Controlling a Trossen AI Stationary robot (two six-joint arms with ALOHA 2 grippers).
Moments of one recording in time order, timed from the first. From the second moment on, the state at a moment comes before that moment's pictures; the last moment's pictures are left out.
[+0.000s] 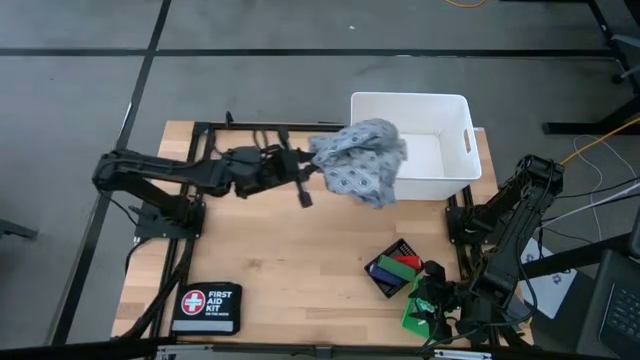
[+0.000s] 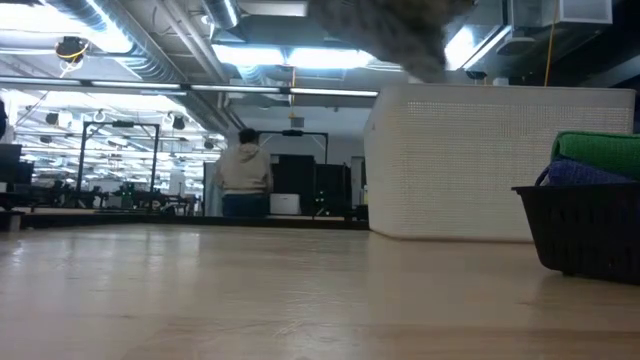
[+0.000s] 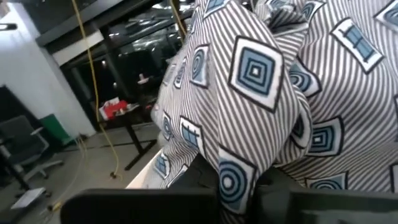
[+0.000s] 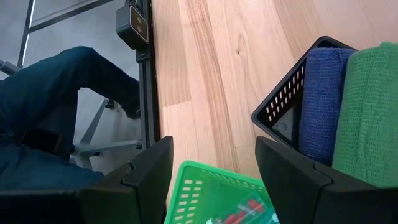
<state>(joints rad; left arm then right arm) -0.05 1.31 1.23 0.18 -0.47 0.33 1.11 1.41 0.99 -0.62 0.52 1.18</state>
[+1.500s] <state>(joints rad) 0.33 1.92 2.05 -0.30 0.34 -0.04 1.11 1.41 0.99 -0.47 0.70 1.00</state>
